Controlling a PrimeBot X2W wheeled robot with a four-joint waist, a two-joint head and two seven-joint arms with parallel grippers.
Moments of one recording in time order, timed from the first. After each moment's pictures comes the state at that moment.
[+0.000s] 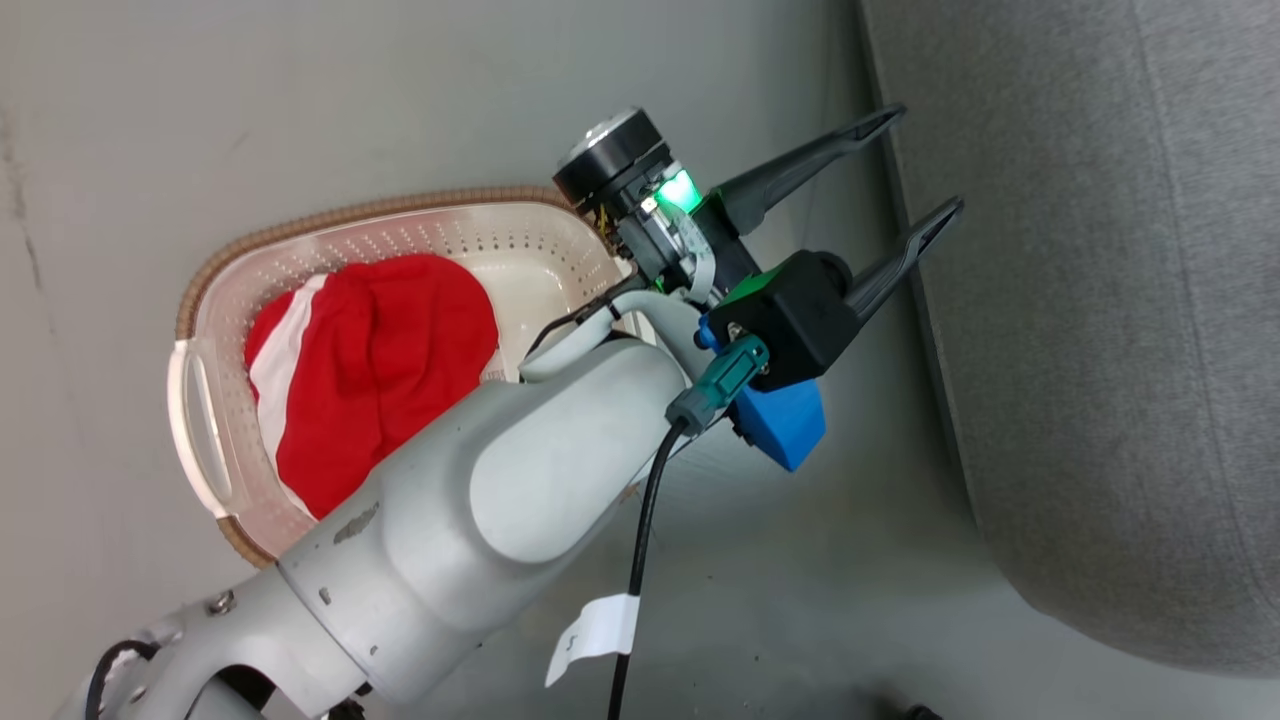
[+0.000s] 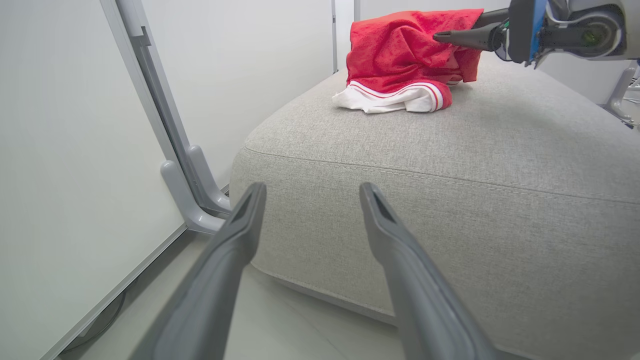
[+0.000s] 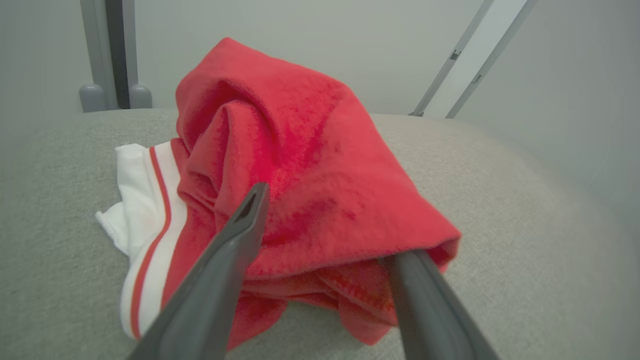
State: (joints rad) left arm -1.02 0.07 -1.02 0.48 -0.26 -0.07 -0.26; right arm -0.71 -0.47 -0.48 0.63 0.12 0.13 -0.26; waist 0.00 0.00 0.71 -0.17
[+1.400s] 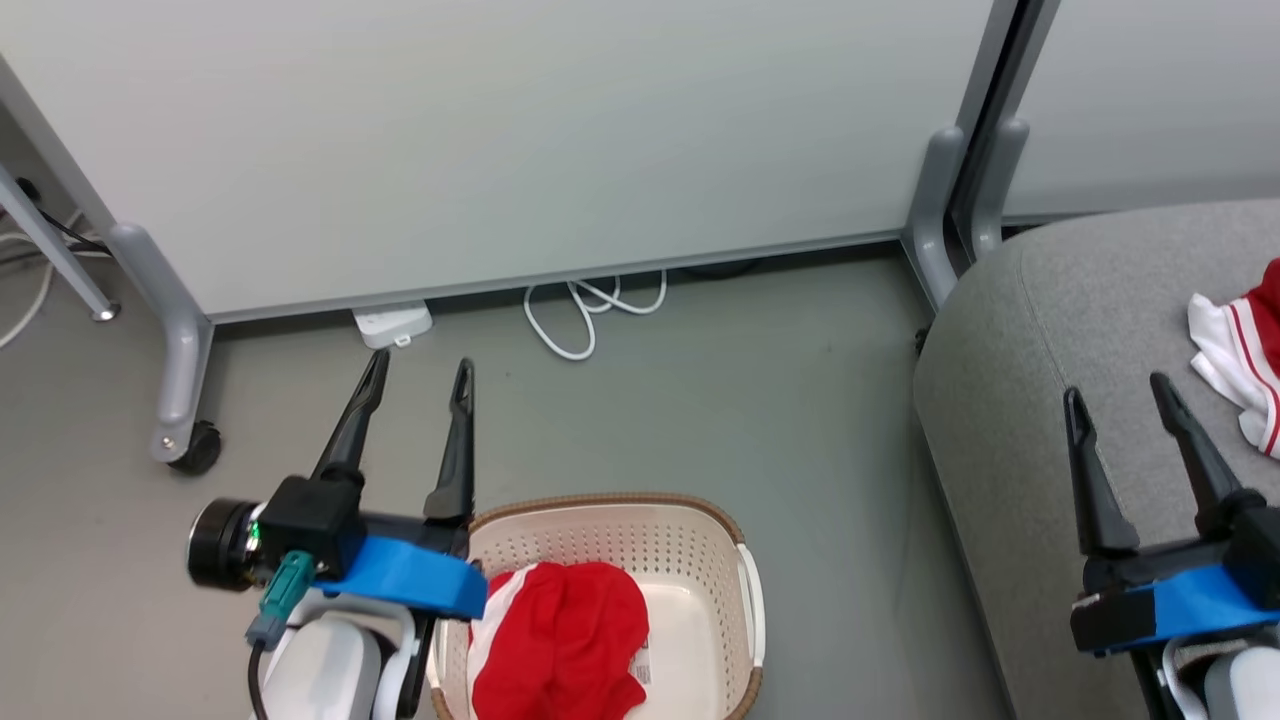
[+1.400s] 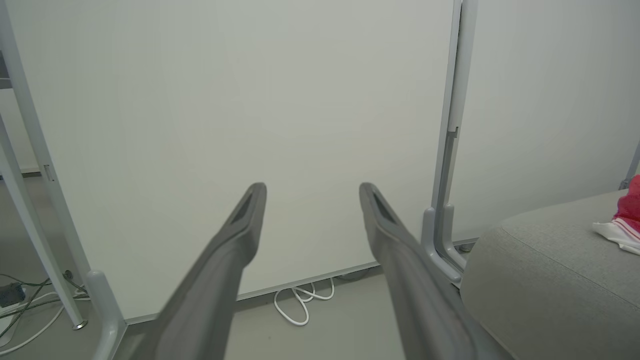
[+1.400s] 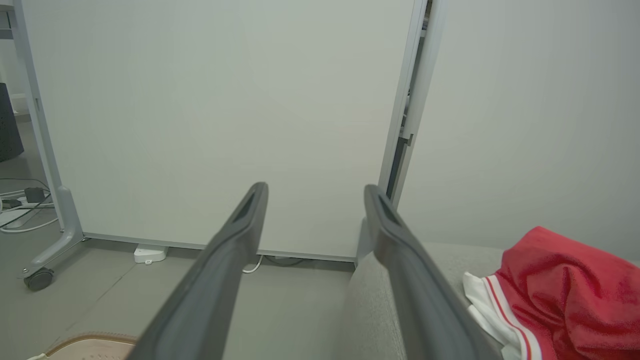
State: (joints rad) left arm -0.24 0.12 -0.25 0.22 -0.20 -0.04 -0.26; right arm -0.12 -0.20 -0.07 0.13 0.09 0.13 -0.26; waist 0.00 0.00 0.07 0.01
